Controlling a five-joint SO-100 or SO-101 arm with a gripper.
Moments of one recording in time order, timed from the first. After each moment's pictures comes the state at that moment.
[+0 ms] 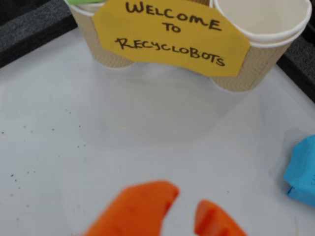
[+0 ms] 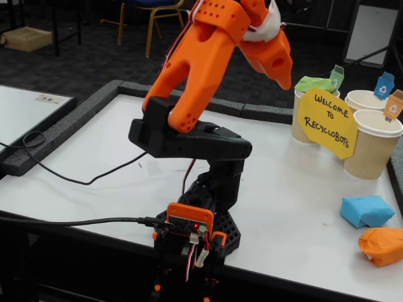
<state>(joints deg) 29.4 159.3 109.6 100.2 -62.6</state>
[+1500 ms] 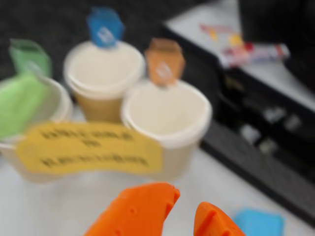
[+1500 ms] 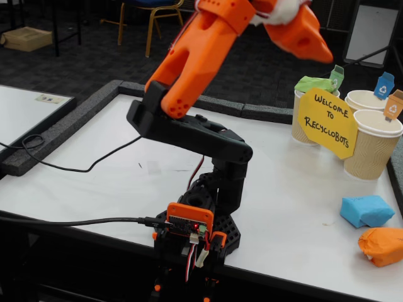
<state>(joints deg) 45.3 153.2 106.1 86.0 -62.4</state>
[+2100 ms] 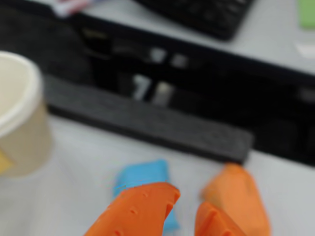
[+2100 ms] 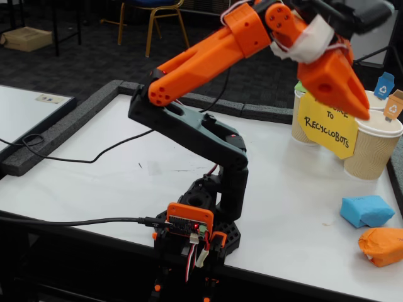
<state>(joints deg) 70.3 152.8 119.2 79.0 -62.4</state>
